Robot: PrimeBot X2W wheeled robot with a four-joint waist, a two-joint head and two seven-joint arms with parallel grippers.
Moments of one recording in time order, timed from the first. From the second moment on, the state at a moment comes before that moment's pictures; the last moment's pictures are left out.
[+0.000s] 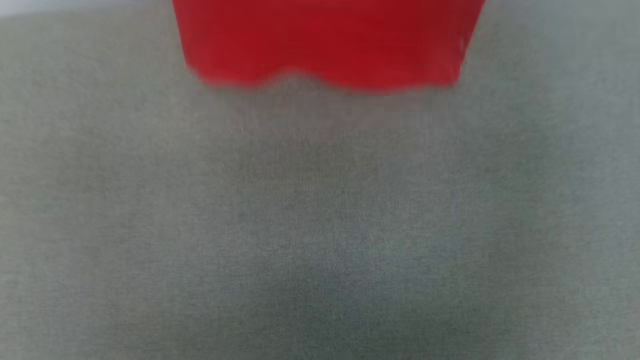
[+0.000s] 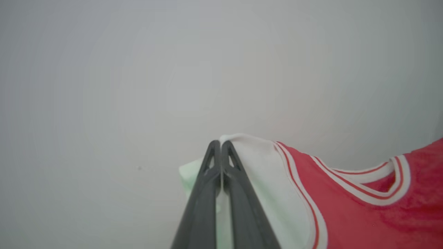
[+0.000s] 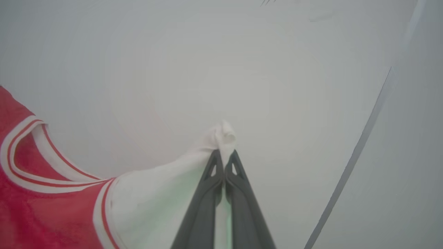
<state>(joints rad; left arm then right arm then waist) -1.64 0.44 -0.47 0.75 -0.54 0.00 0.25 -1.51 -0.31 0.26 0.85 0.25 0.13 -0.08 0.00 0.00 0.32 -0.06</state>
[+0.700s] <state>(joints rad) -1.51 0.36 -0.55 1.07 -0.56 -0.12 -0.02 -1.35 -0.25 0.45 1.06 0.26 0.13 -0.21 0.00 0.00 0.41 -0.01</state>
